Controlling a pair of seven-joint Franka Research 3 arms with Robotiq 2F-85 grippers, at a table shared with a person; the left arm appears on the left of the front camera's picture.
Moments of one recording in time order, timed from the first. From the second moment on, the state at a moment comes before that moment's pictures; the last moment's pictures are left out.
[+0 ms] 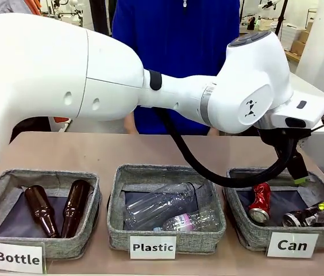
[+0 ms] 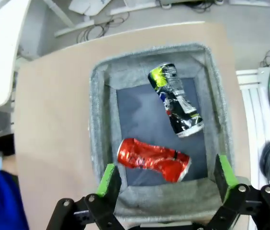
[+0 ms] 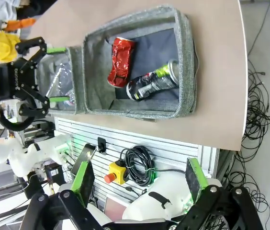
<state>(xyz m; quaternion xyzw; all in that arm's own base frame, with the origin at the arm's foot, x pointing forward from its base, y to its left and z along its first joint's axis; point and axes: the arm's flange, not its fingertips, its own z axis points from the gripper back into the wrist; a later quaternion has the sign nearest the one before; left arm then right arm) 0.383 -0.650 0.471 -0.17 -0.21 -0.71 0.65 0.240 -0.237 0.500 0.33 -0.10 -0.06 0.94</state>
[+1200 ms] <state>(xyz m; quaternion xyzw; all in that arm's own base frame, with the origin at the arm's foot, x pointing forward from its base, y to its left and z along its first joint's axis) 0.372 -0.071 0.514 -0.41 -0.14 -0.31 0.85 0.357 -0.020 0.504 0.52 -0.14 -0.05 0.84</state>
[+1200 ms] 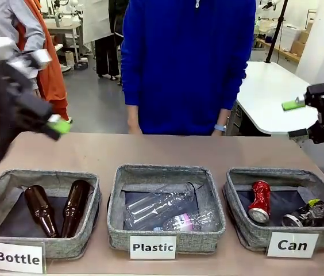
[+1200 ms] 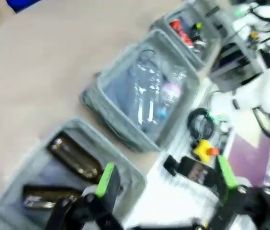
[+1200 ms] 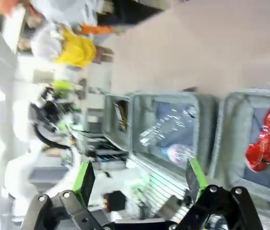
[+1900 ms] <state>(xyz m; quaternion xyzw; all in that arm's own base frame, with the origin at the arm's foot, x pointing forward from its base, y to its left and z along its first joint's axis) 0.333 0.002 0.473 -0.57 -0.15 -0.18 0.79 0.368 -0.030 0.495 0.57 -0.11 -0.10 0.81</state>
